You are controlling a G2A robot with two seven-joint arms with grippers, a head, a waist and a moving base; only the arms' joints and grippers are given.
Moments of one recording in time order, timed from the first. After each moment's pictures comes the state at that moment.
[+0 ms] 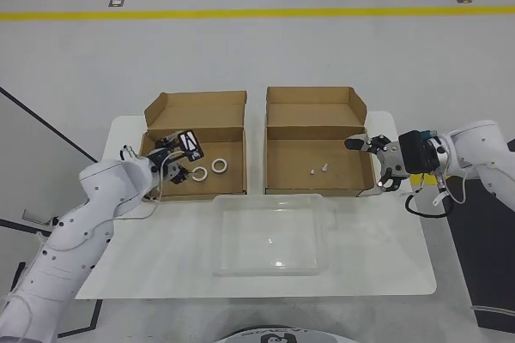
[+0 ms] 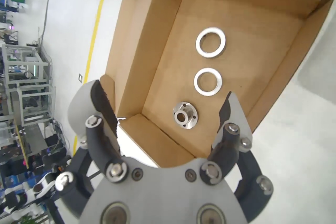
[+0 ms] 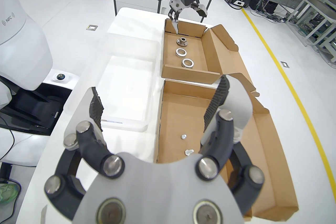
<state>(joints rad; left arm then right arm) 1.21 -0.89 -1.21 -1.80 1.52 -0.63 -0.52 -0.36 -0.46 0.17 -1.44 -1.20 -1.01 -0.81</state>
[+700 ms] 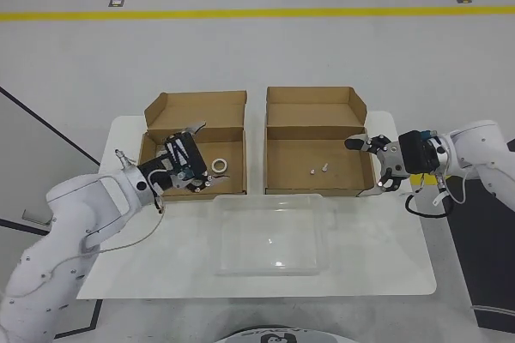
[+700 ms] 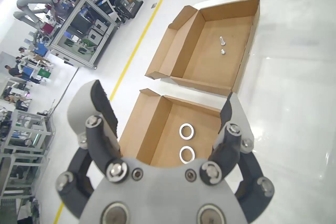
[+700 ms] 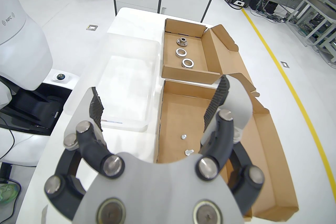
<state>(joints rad) 1.40 -0.88 -1.43 -2.15 1.33 -0.67 -0.27 -0.36 -0.46 0.17 -1.44 -1.20 -1.01 -0.81</state>
